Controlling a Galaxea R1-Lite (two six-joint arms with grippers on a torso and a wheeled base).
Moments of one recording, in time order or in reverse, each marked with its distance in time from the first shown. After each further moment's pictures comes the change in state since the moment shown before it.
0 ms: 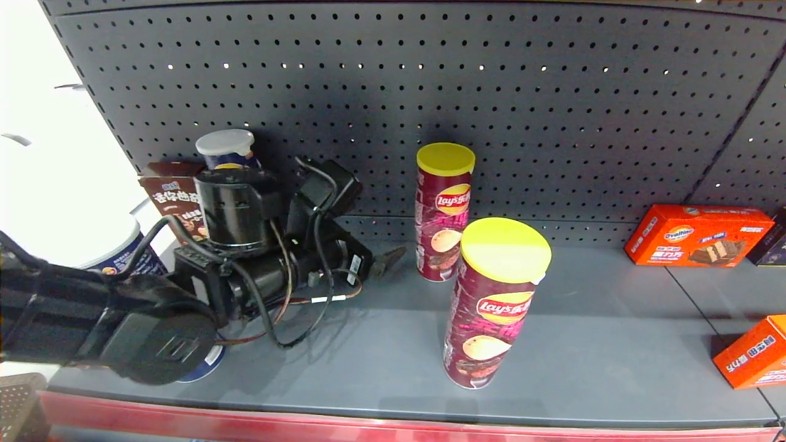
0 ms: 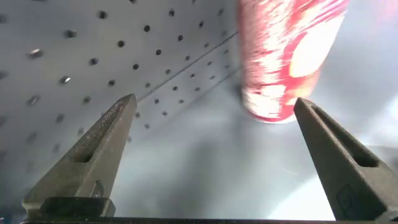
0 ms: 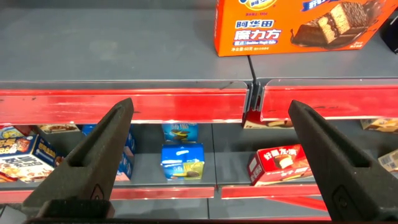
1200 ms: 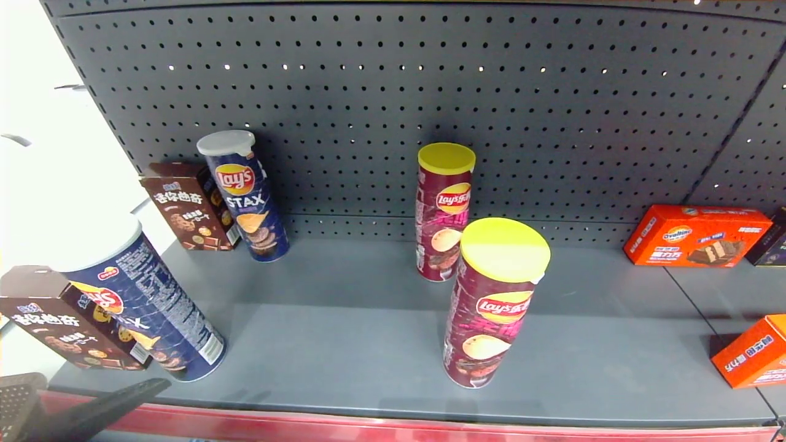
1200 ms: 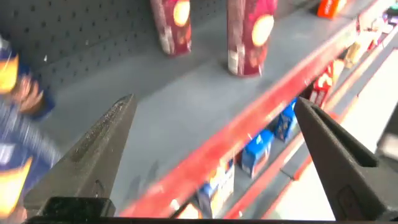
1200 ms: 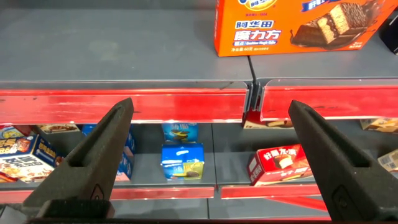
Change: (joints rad) left arm -0.277 -1.061 0.868 0.047 0.106 -0.108; right arm 0.000 0.000 0.000 0.000 0.000 0.000
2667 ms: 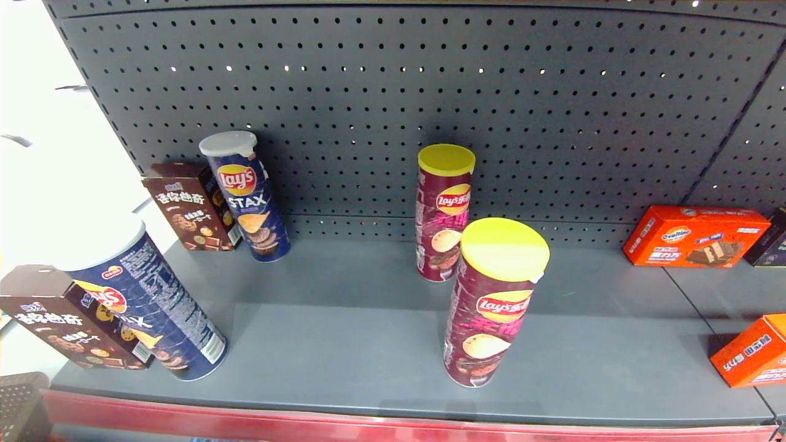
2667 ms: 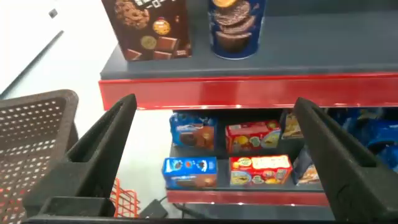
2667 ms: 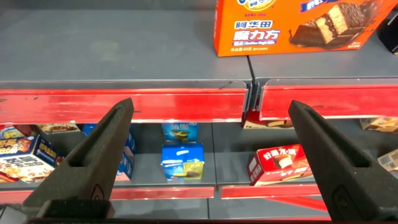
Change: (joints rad) left arm 0.788 -0.744 0.016 0.755 0.013 -0.107; right arm 0.000 0.000 0.000 0.000 0.000 0.001
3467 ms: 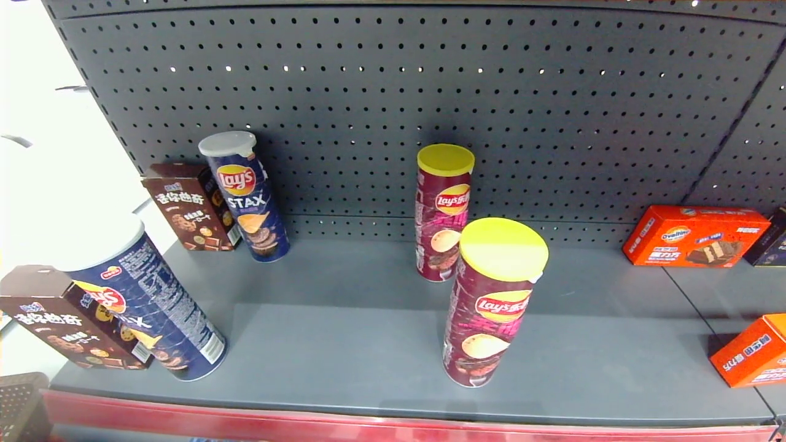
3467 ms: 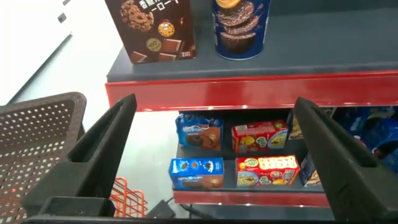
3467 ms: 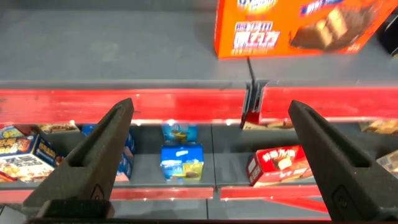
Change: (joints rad) left arm -0.001 -0.004 0.000 -0.001 0.006 0.026; right arm 0.004 0.031 -0.062 -0.022 0.005 -0.004
